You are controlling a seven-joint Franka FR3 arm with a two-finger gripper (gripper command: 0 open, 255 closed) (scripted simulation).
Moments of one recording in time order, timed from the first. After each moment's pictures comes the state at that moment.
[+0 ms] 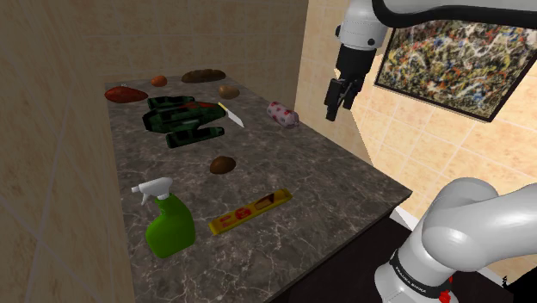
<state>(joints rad) -0.01 -0.74 0.07 -2.26 0.01 1.57 -0.05</state>
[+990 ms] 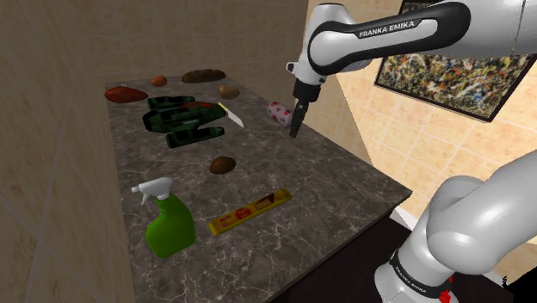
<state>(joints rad) 0.10 -0.39 -0.08 -2.29 0.06 1.99 -0.51</state>
